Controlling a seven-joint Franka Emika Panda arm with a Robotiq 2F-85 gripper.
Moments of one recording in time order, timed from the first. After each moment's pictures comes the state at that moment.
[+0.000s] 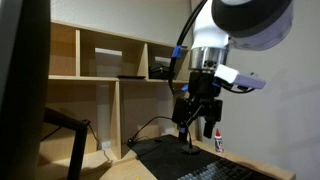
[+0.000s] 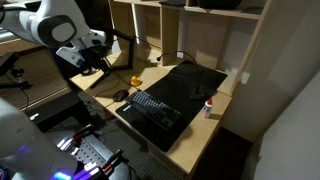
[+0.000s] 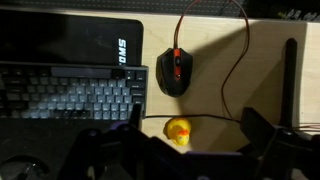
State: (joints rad) arm 0.15 -0.53 0.19 -2.79 0.17 2.50 0.20
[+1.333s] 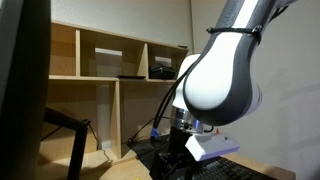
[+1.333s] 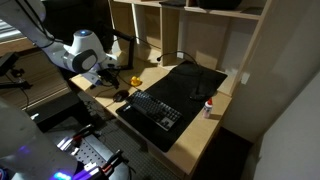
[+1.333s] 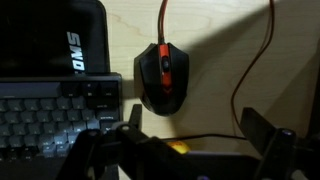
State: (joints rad) arm 0.19 0.00 0.19 -2.73 0.19 2.98 0.23
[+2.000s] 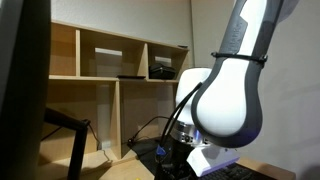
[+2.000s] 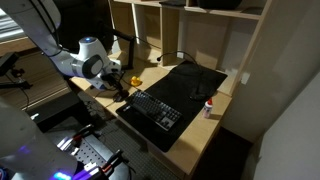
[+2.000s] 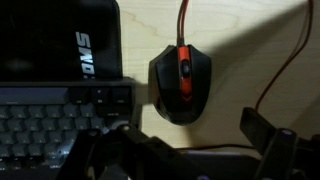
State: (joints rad) arm 0.19 0.10 0.13 -2.71 -0.03 3.06 0.38
